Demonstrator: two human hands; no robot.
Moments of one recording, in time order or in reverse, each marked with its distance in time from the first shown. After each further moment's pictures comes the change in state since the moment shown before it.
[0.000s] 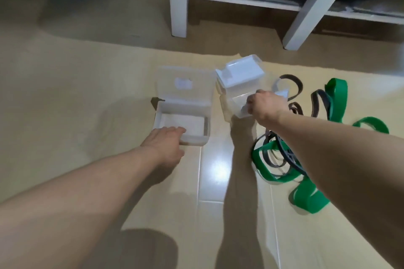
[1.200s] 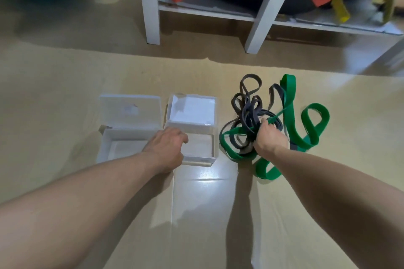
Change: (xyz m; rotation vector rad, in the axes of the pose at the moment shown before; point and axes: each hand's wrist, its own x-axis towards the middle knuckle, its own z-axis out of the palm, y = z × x) left_hand -0.061 0.071 0.026 0.088 0.144 0.223; right_hand -0.142 0.063 0.066 0.204 -0.076 0.501
